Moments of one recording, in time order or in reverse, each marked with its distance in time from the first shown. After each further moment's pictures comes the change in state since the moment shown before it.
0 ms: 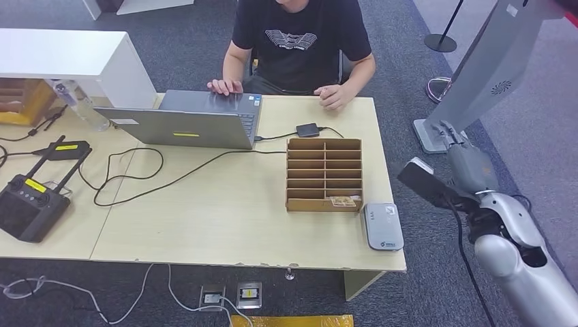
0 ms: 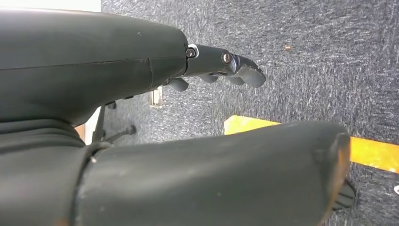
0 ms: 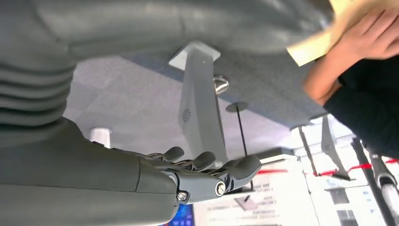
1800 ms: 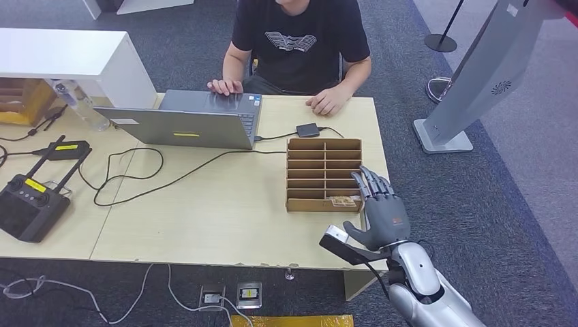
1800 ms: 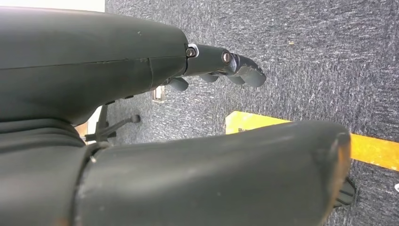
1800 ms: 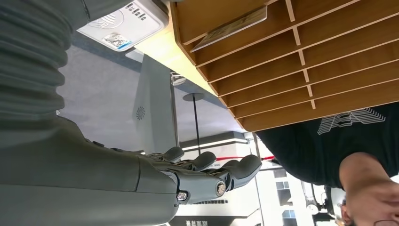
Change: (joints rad) left arm -0.005 -0.017 0.030 -0.006 -0.014 0.022 0.024; right arm 0.063 0.249 0.296 0.292 0.338 -0.400 -0.107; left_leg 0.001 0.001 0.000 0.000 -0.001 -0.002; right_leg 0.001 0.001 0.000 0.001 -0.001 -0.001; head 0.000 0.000
